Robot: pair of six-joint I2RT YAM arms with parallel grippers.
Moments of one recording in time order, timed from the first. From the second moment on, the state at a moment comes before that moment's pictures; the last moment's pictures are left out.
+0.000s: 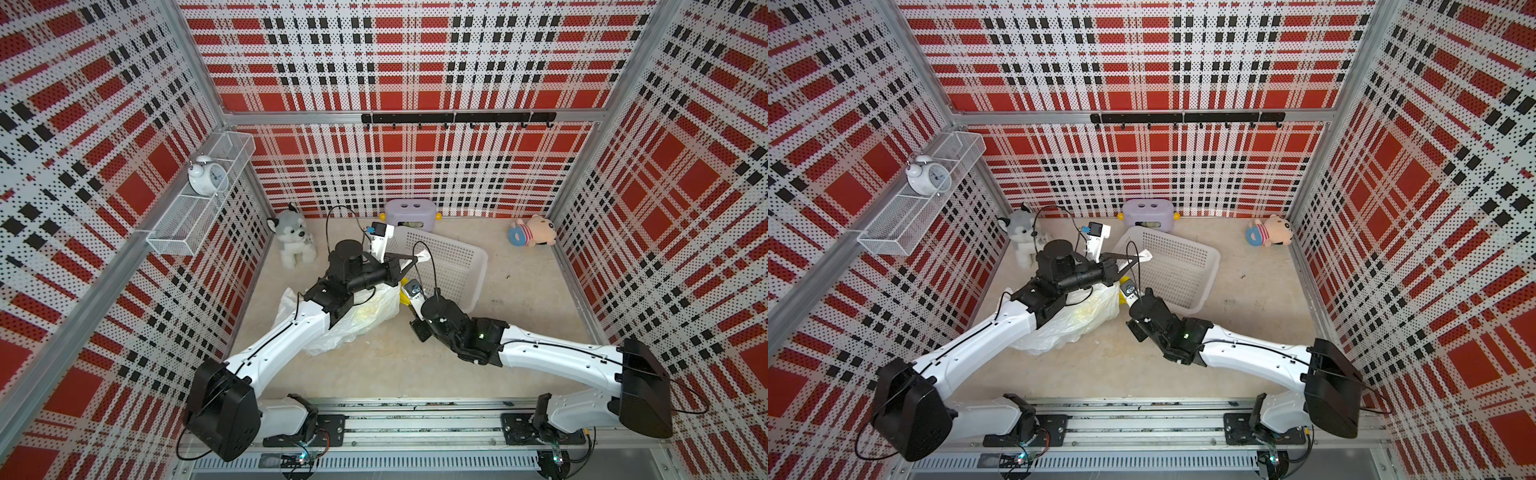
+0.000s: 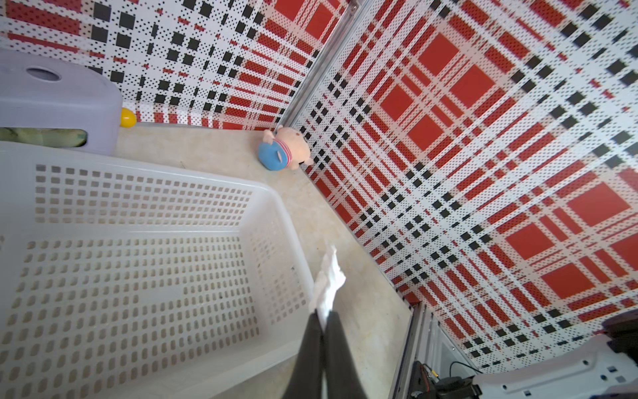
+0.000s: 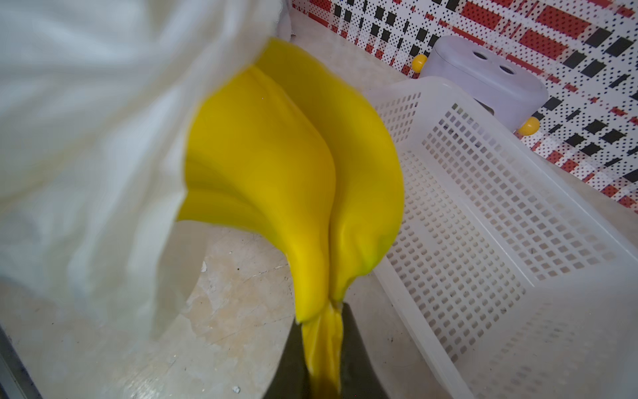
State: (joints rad) left arm -0.50 1.30 0.95 0.20 0.55 -0.59; right arm 1.09 1.40 0.99 -0.18 0.41 0.09
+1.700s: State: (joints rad) left arm -0.57 1.10 0.51 0.54 0.30 -0.66; right arm 0.50 1.87 1.29 -0.19 0.00 0.44
